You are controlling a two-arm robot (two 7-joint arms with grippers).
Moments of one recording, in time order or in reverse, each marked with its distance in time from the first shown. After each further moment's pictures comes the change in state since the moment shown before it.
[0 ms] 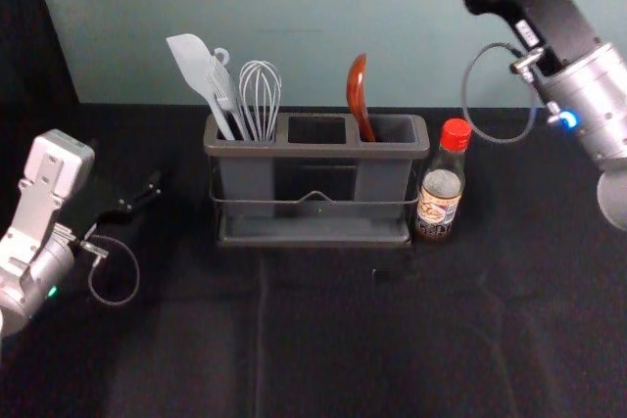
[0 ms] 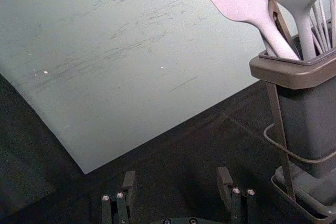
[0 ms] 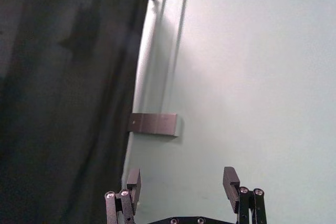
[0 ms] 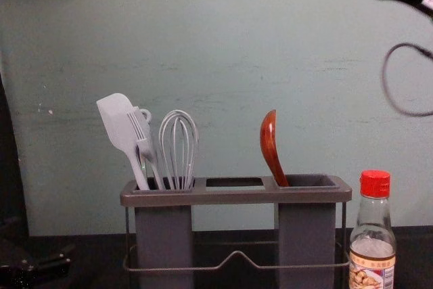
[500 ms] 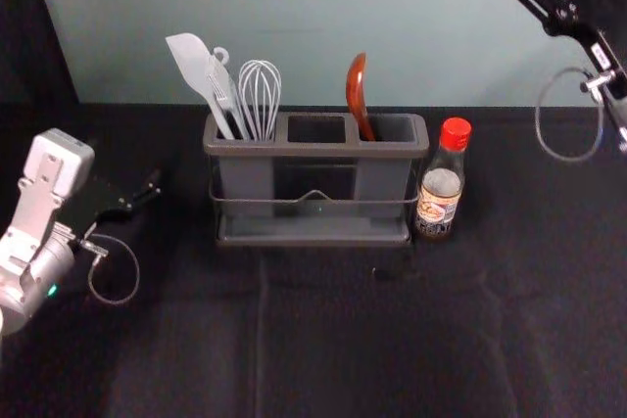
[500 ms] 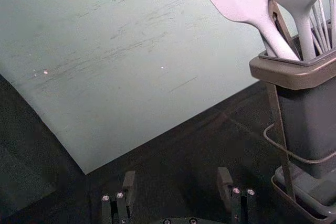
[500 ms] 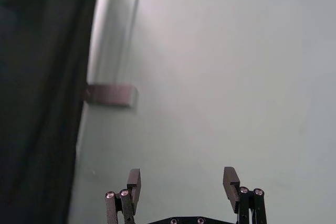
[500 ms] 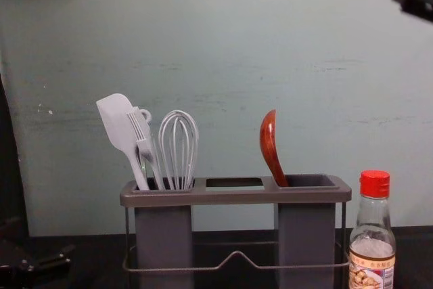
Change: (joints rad) left arm 0.000 0.000 0.000 0.000 0.000 0.000 0.000; right arm -0.083 0.065 0.108 -0.016 -0.037 0.038 -0.078
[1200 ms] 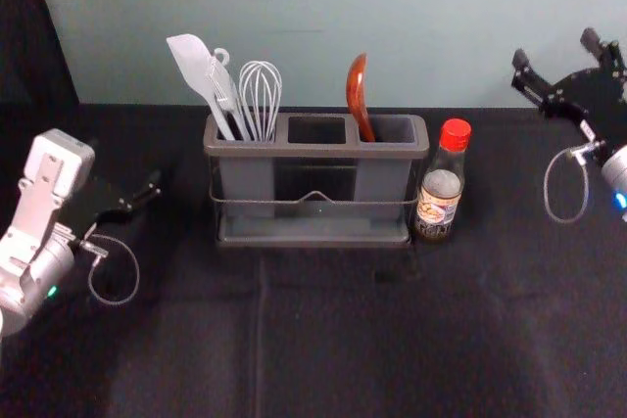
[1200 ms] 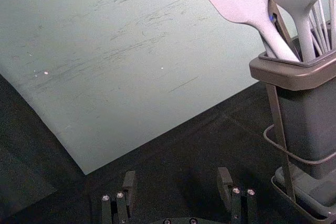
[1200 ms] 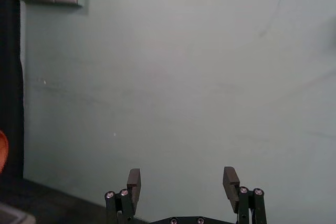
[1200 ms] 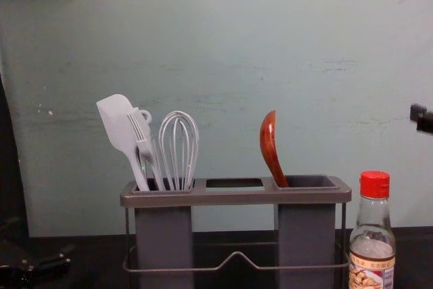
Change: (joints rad) left arm 0.000 0.000 0.000 0.000 0.000 0.000 0.000; right arm -0.072 -0.025 0.028 0.070 -0.209 0.176 -0.159
